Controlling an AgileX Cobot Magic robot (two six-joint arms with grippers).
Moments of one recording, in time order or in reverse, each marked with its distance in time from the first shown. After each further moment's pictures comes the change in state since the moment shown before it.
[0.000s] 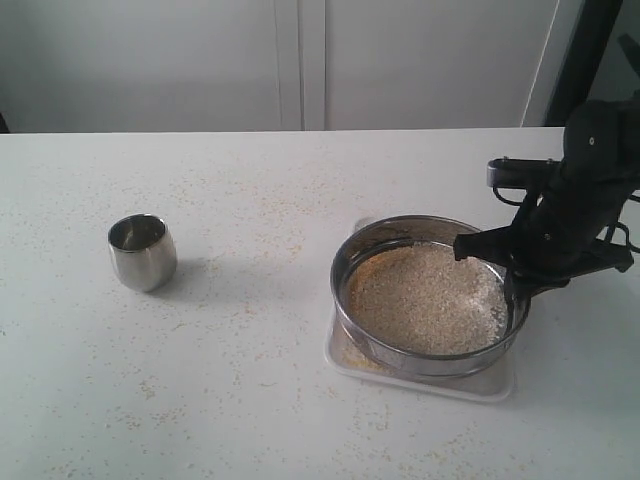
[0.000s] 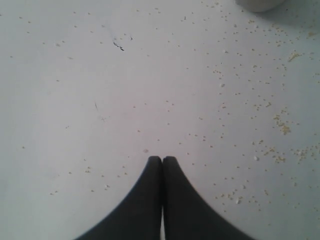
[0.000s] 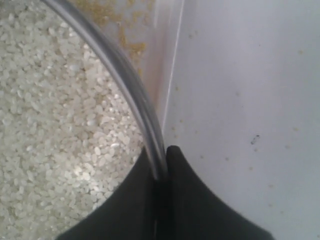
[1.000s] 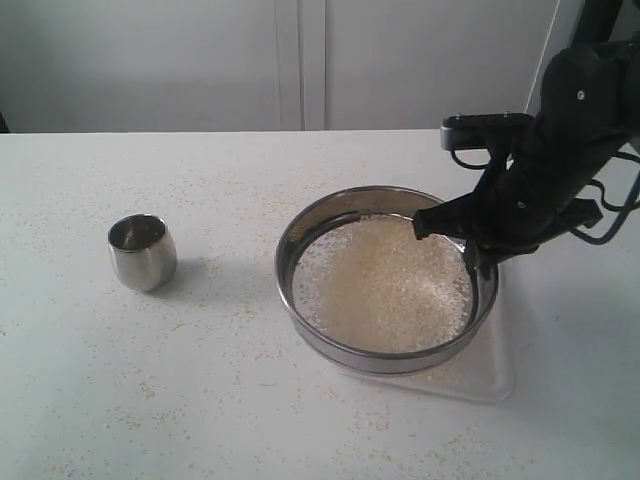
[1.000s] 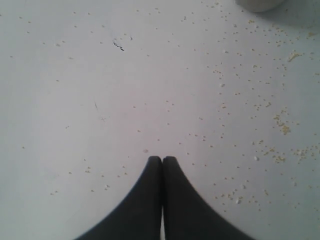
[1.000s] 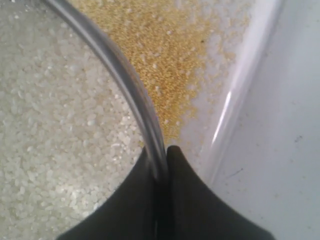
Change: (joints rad) left arm 0.000 0.000 0.000 0.000 0.000 0.000; right arm 0.155 -0.149 -0.041 -0.002 0.094 -0.039
